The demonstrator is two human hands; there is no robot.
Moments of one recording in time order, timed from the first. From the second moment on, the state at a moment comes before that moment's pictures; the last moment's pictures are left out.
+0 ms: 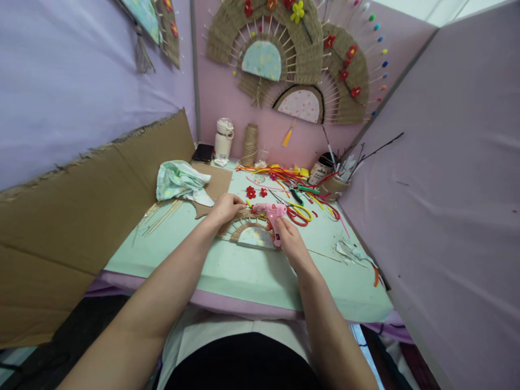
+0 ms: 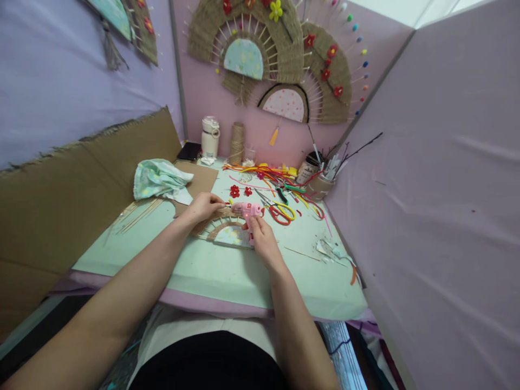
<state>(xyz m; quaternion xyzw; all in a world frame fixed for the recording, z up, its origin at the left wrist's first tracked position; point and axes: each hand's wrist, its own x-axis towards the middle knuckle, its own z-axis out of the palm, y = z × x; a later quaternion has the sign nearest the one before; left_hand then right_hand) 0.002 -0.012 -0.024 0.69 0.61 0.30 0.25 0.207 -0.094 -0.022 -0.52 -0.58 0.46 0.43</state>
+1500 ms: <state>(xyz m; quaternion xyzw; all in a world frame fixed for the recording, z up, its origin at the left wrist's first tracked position) 0.002 -0.013 -0.023 0.69 0.61 0.30 0.25 0.207 -0.096 -0.019 -0.53 -0.57 0.46 0.43</state>
